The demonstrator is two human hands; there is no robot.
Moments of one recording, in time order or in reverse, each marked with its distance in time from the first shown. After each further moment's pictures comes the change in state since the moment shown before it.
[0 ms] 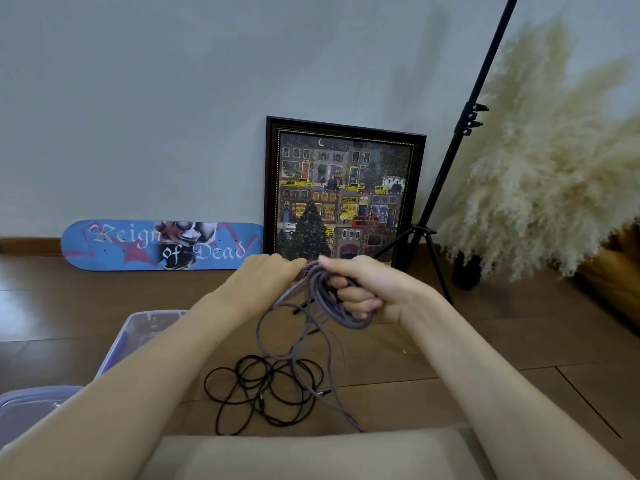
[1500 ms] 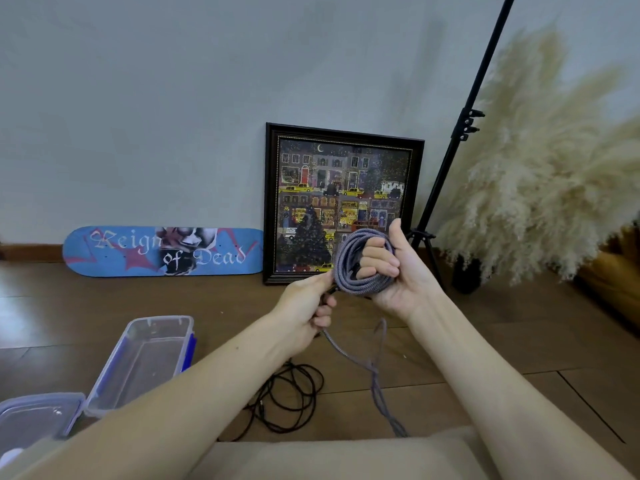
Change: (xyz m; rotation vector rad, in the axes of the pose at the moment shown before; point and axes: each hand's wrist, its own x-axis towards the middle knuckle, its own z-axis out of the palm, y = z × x) left_hand 0.016 0.082 -0.016 -1.979 -0.057 -1.018; right_hand -0.006 -0.003 -0.013 1.139 -0.007 -0.251
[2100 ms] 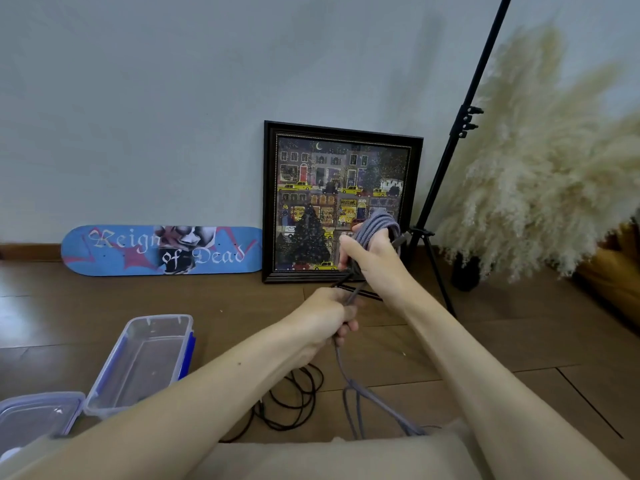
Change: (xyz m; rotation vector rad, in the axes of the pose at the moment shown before) left_hand -0.020 -0.007 0.013 0.537 -0.161 0.016; right_hand 0.009 0.011 0.002 -1.389 0.158 -0.463
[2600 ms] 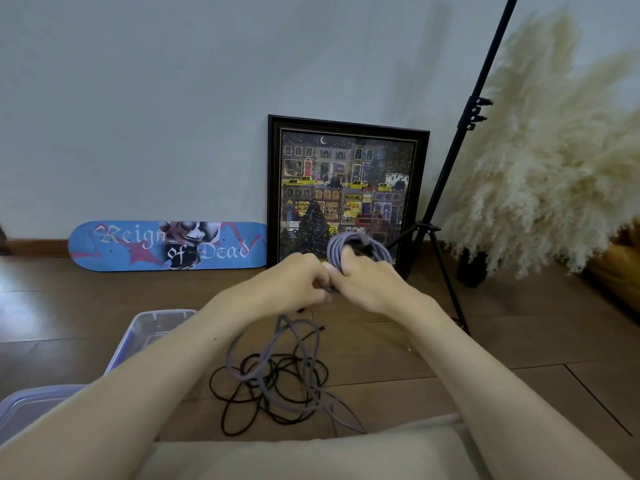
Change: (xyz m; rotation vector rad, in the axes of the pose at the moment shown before) left_hand 0.003 0.026 -0.059 1.053 -0.013 0.438; right_hand 0.002 0.007 0.016 -0.835 -0.303 0.080
